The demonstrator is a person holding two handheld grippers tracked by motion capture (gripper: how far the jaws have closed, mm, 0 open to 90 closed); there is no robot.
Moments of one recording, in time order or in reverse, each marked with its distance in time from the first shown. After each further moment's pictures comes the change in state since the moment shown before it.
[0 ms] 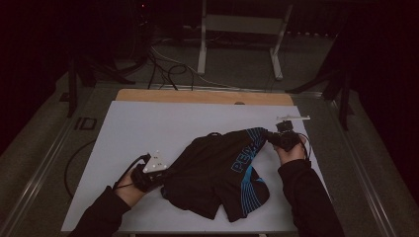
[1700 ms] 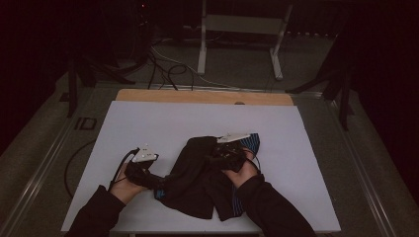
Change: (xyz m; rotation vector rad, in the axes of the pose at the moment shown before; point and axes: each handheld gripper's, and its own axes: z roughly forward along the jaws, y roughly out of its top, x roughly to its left) left arm 0.022 -0.013 0.003 -0.050 -0.038 -0.202; right arm 0.167 -0.019 0.042 0.038 0.197 -0.248
